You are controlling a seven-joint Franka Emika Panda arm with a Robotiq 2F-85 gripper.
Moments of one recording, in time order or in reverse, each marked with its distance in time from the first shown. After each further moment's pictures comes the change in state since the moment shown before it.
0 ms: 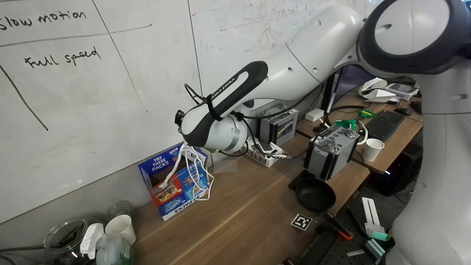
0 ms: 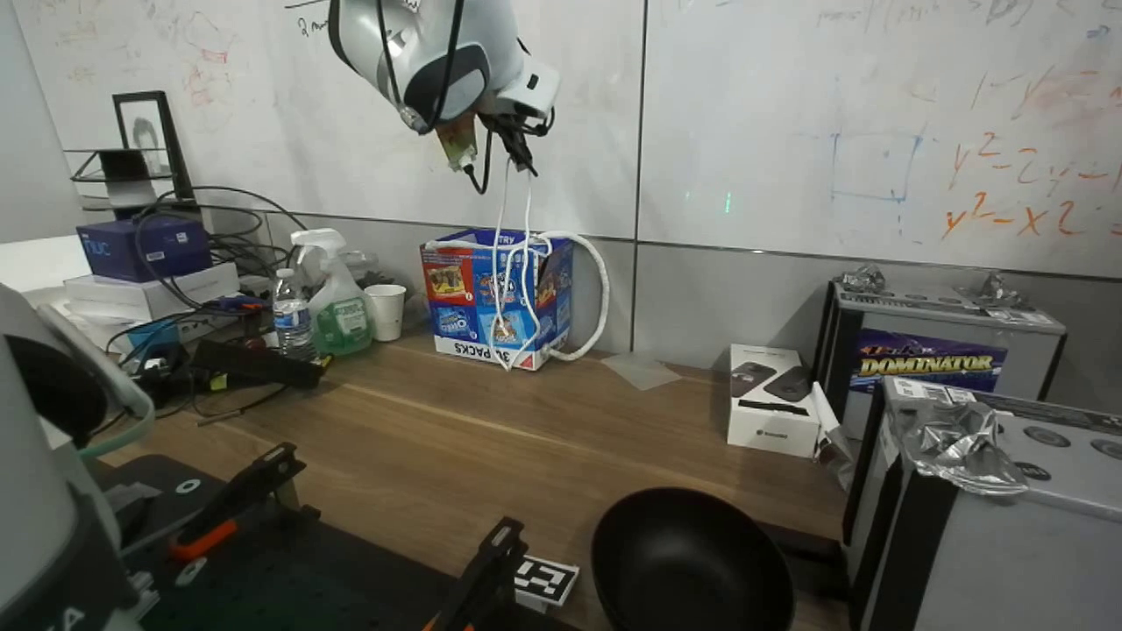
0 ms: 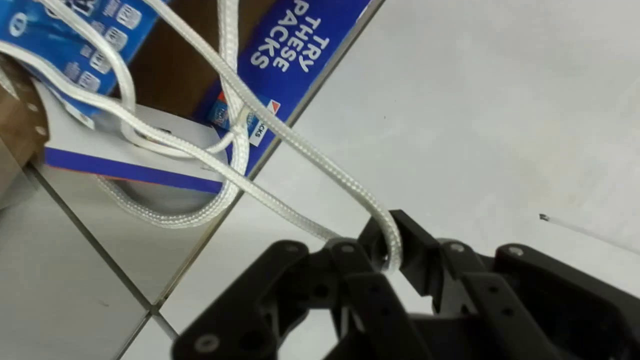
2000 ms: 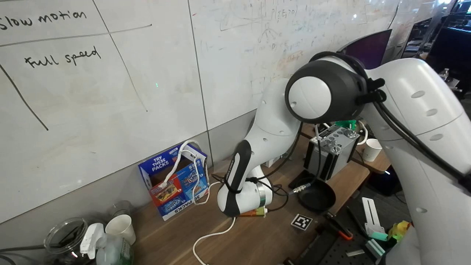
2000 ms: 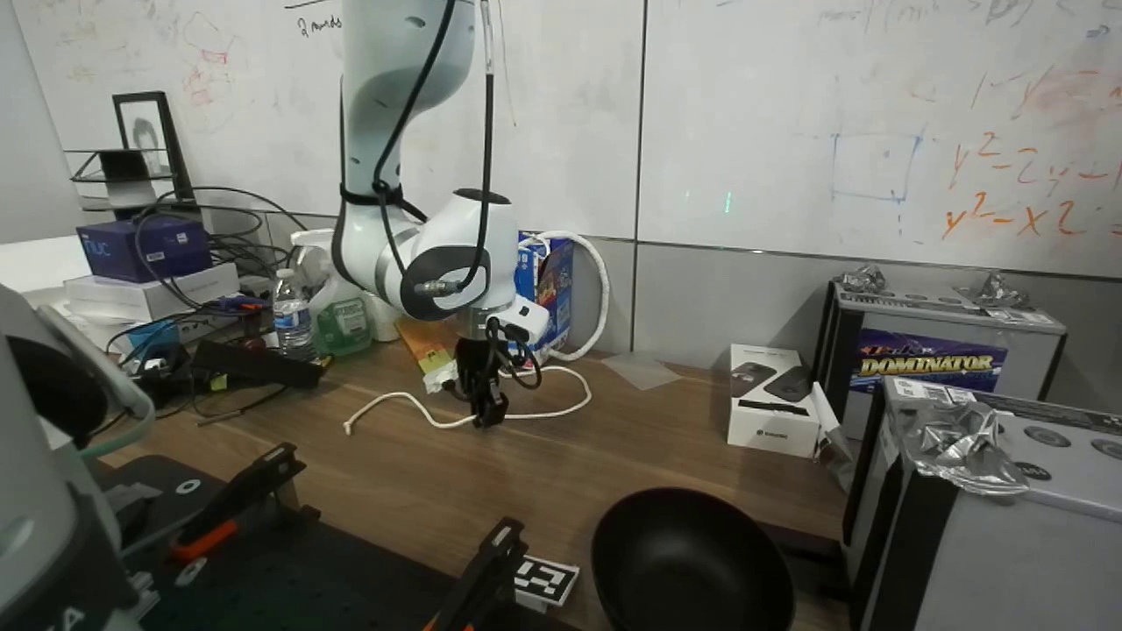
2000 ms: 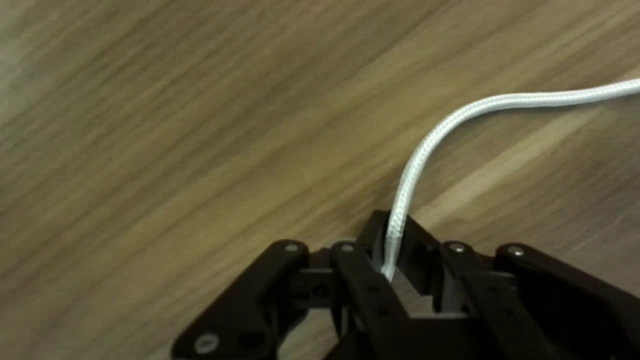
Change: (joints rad) arm 0.484 0.251 -0.611 -0.165 -0.011 -0.370 -0.046
